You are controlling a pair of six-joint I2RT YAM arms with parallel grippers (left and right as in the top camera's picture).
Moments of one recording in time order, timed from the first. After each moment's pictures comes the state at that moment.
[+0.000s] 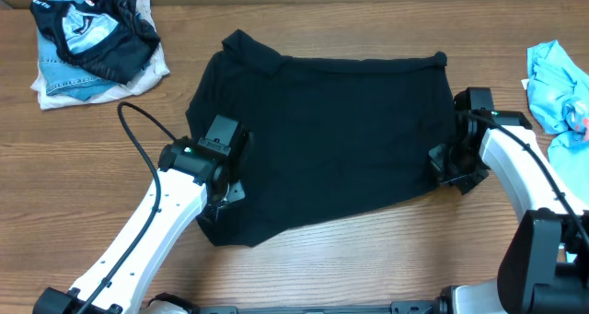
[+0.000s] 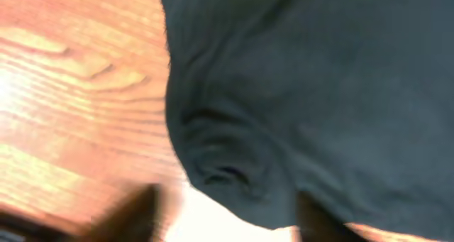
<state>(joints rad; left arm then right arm) -0.38 1.40 1.03 -1.15 -0.17 -0.74 -0.07 1.64 1.07 -1.00 0.01 0.88</state>
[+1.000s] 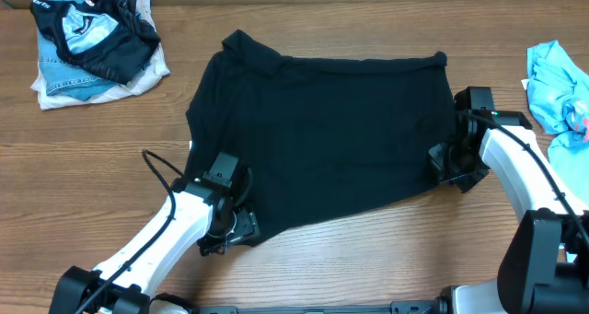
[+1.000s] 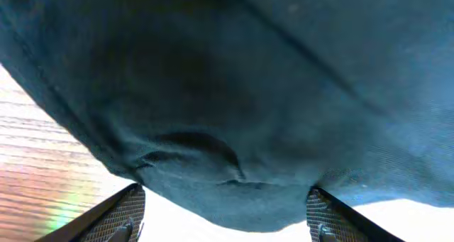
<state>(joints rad) -0.38 1.41 0.69 -0.89 0.12 -0.75 -0.07 1.64 1.07 -0.98 0.01 0.86</state>
